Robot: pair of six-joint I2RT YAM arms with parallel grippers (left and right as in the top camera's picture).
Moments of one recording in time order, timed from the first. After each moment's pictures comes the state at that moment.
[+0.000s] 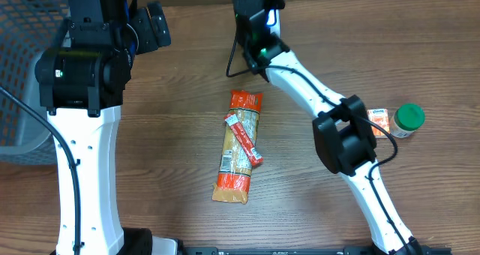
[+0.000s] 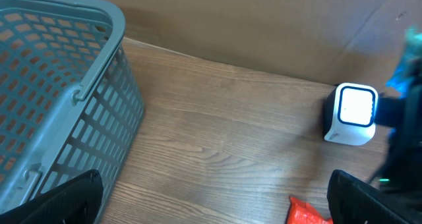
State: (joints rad) left arm -0.08 1.59 2.12 -1.21 -0.29 -0.23; right arm 0.59 2.59 2.26 0.34 0.86 -0.42
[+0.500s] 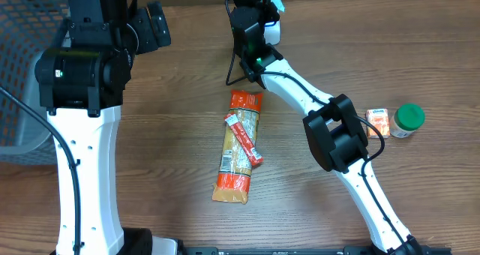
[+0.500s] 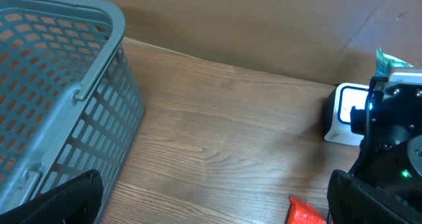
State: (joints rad) left arm -0.08 1.59 2.12 -1.21 -0.29 -0.23; right arm 0.59 2.66 2.26 0.37 0.86 -0.46
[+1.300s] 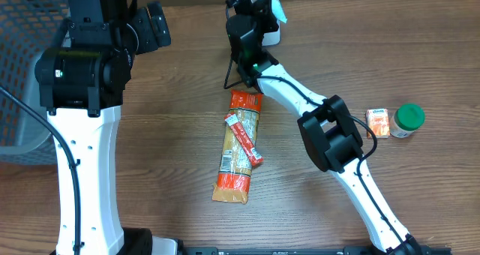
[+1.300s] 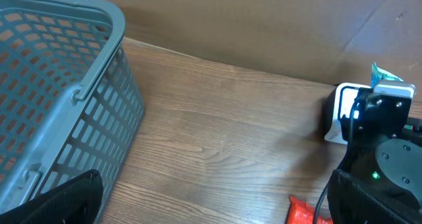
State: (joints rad) left arm -0.08 1.59 2.12 -1.21 -0.29 -0.23; right arm 0.61 2.70 2.26 0.37 0.98 -0.45
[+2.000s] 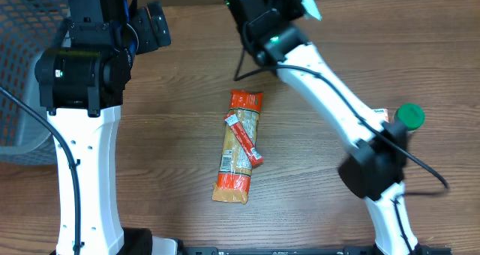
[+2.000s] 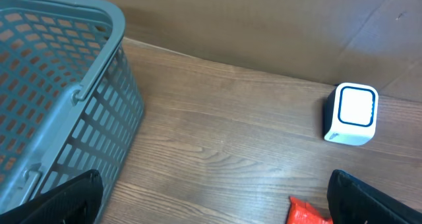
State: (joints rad) left arm -0.08 1.59 2.12 -1.21 -0.29 -0.23; right arm 0.62 2.22 2.28 -0.73 1.03 -0.17
